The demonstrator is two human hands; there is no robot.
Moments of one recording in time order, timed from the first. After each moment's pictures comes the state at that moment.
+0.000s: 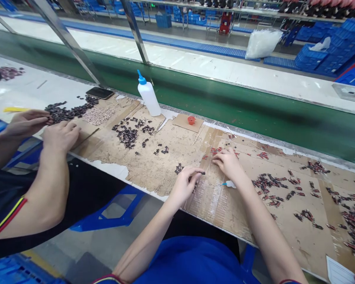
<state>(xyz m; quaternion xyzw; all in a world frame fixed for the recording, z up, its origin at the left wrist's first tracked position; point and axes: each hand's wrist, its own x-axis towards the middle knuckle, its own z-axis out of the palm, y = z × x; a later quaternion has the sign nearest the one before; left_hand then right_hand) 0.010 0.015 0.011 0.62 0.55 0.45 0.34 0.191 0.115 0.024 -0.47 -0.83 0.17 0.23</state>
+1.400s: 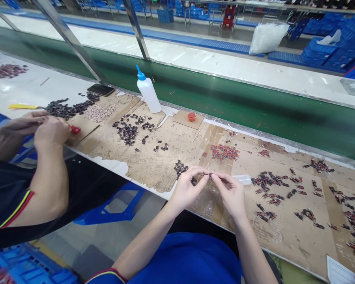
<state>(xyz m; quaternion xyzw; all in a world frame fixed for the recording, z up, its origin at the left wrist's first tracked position) 0.032 -0.002 0.041 0.56 0.52 0.51 0.39 0.170 0.007 0.047 -0.49 -0.52 0.49 0.50</state>
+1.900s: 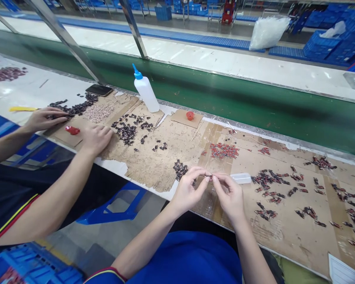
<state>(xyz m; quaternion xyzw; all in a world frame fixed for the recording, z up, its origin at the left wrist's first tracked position) 0.037 -0.008 0.047 0.60 0.50 0.51 0.37 0.177 0.001 0.044 -0.48 -0.63 0.39 0.48</state>
